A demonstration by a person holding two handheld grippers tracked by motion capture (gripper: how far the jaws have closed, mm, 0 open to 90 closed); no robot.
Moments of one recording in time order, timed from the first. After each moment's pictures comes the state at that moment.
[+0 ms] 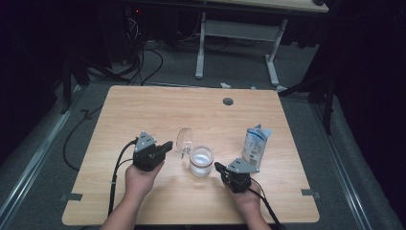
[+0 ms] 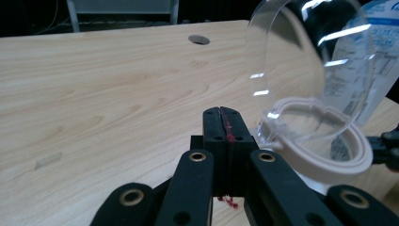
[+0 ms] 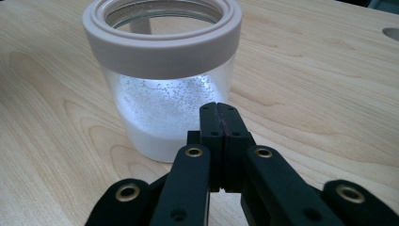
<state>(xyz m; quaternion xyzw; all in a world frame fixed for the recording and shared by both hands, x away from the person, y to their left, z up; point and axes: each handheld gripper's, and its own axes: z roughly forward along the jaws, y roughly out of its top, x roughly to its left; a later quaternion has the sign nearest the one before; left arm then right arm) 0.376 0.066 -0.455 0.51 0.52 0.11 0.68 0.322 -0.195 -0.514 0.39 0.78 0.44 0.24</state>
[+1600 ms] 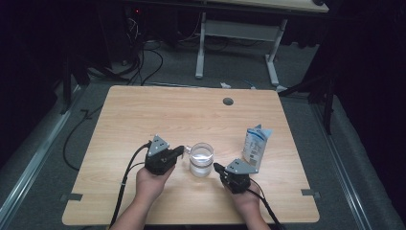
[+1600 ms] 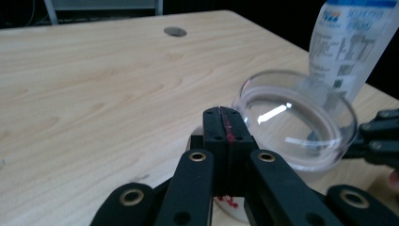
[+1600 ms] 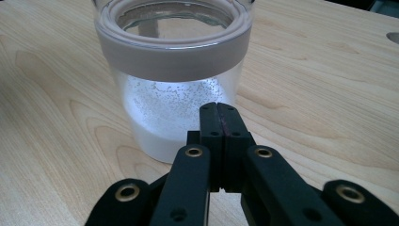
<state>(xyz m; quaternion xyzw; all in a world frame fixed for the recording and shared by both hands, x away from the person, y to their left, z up) 0.365 0.038 -0.469 0.53 0.51 0.10 0.67 0.320 -0.192 -0.513 0.38 0.78 0.44 0.24</state>
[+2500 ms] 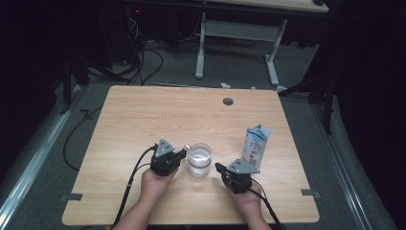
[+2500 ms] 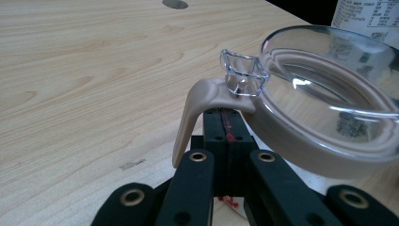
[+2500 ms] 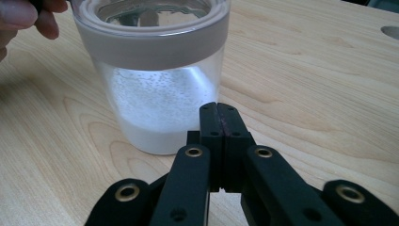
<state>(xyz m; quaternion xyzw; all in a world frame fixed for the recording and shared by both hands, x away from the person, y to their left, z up) 0.379 0.027 -0.499 0.54 0.52 0.09 0.66 0.321 -0.197 -0.515 0.39 0.78 0.43 0.24</state>
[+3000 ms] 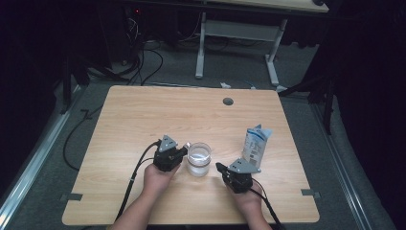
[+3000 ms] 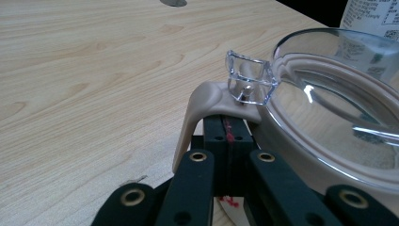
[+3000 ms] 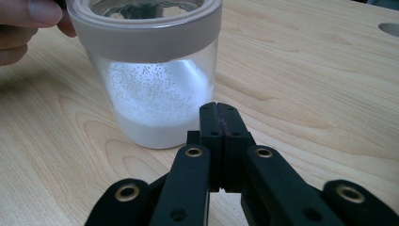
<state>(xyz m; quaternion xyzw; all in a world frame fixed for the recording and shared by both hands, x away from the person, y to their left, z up) 0.393 0.020 -0.502 0.55 0.51 0.09 0.65 0.322 -0.199 -0.516 0.39 0.78 0.43 0.24</state>
